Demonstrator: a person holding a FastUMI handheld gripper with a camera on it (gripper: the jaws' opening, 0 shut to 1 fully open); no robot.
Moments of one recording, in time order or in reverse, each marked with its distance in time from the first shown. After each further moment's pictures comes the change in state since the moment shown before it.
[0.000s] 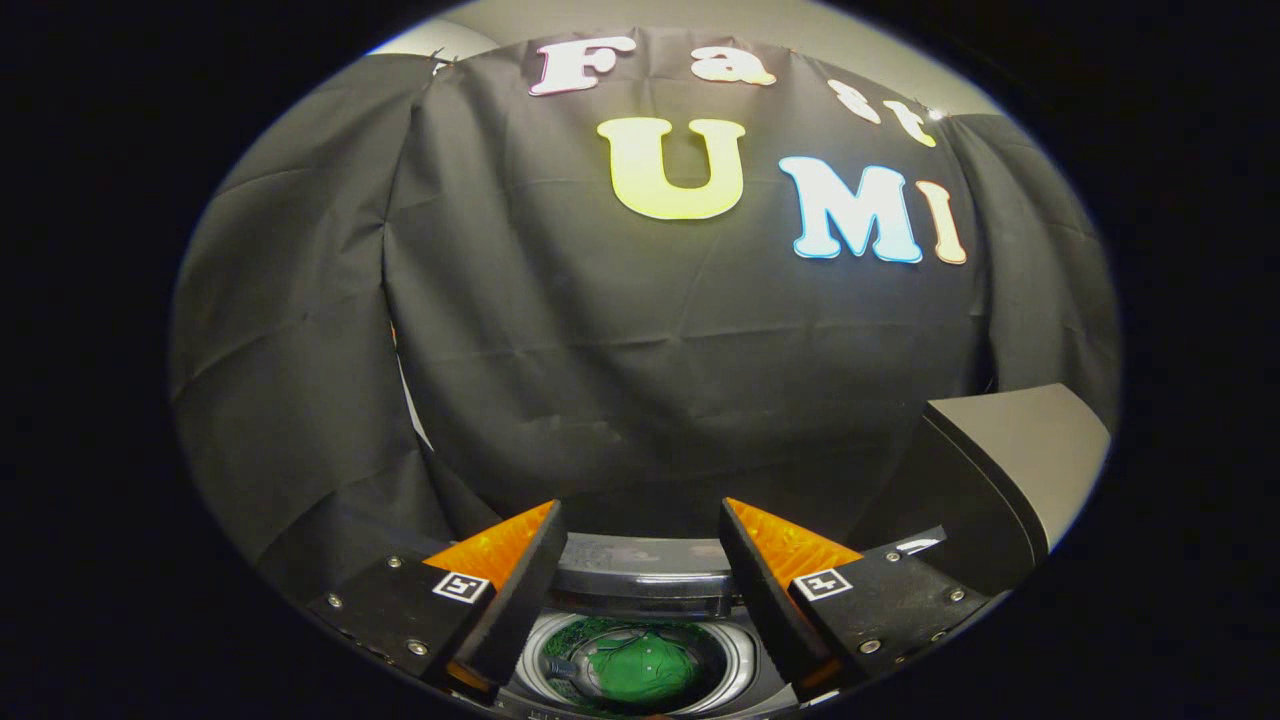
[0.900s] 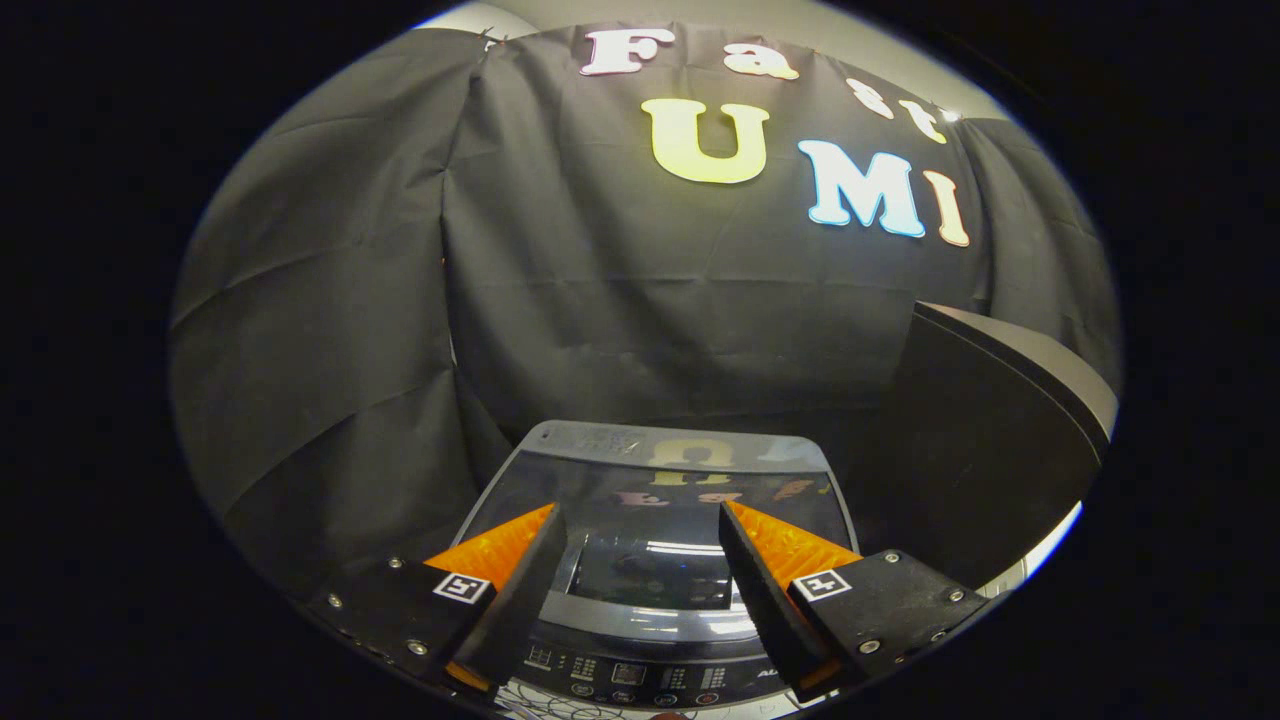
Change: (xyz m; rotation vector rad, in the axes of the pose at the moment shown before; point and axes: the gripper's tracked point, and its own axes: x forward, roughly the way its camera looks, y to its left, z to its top) arm -0.071 0.033 -0.124 -0.065 0.066 0.050
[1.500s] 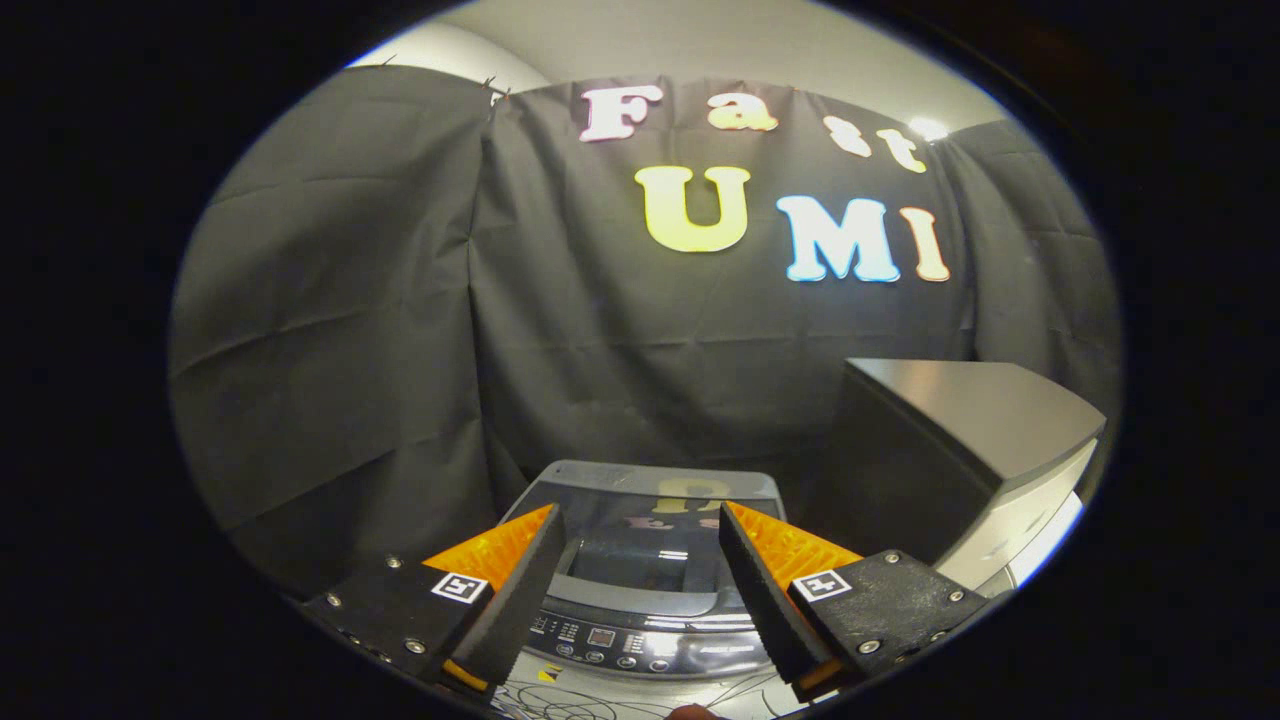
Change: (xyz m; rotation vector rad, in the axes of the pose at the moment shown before) arm -0.134 -0.062 0.040 0.030 -0.191 0.043
